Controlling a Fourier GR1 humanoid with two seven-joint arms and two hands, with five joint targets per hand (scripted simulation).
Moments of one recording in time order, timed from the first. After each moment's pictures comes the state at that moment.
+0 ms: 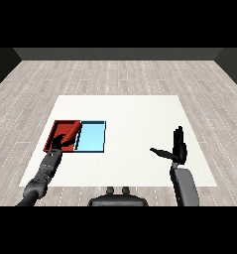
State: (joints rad) left arm -0.60 0.38 0.11 -0.30 -0.06 0.40 -0.10; right arm 0.01 -0.19 -0.02 -1.63 -0.10 -0.30 -0.18
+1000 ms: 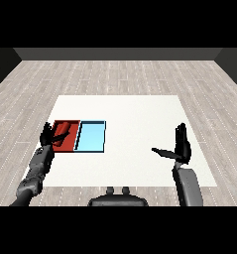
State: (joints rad) left arm -0.63 0.45 0.33 -0.31 0.13 0.19 -0.45; right arm 0.01 -0.21 -0.03 -1.73 -0.13 -0.24 -0.17
